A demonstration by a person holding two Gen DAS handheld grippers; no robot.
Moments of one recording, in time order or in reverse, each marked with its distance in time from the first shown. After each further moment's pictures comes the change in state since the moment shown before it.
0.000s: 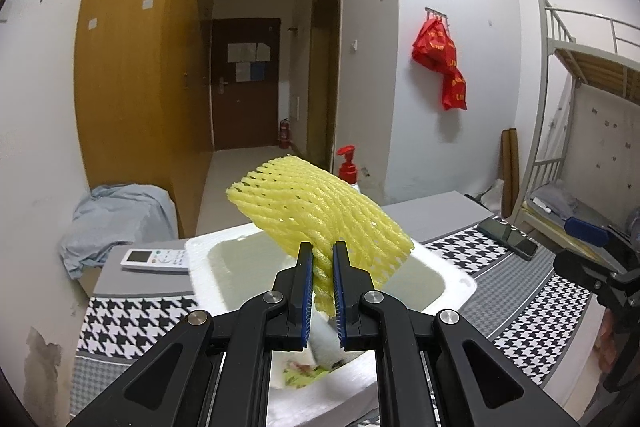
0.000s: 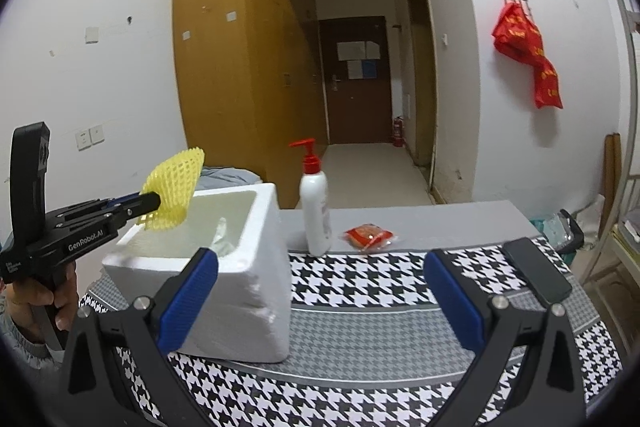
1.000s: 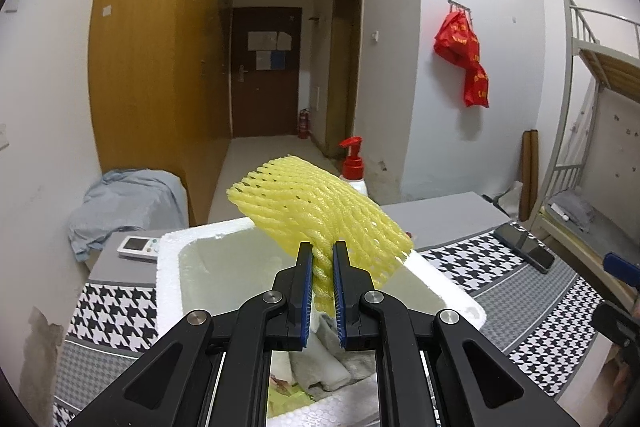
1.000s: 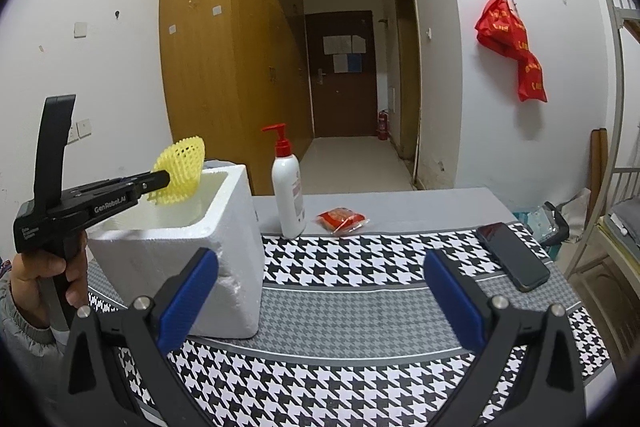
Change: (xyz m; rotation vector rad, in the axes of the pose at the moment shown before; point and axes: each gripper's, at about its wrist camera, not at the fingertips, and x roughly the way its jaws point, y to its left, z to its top) left arm 0.031 -0.016 0.005 -0.051 0.037 0.086; right arm -0.014 -0.023 -0.018 -0.002 0.023 -0.046
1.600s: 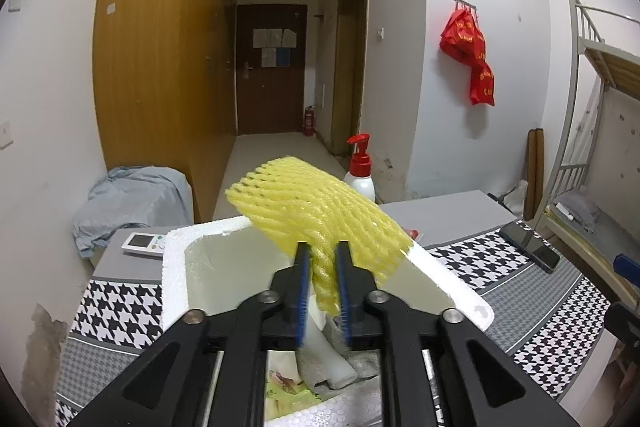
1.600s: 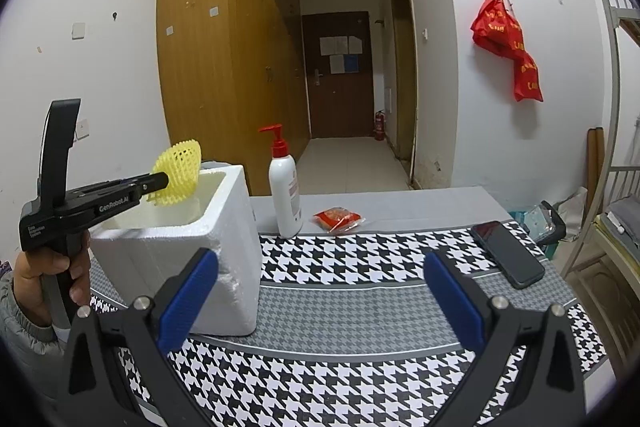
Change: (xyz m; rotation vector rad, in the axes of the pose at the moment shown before) left arm 0.000 0.001 0.001 0.000 0.010 0.017; right arm -0.006 -0.002 -0.001 0.005 -0.003 -0.010
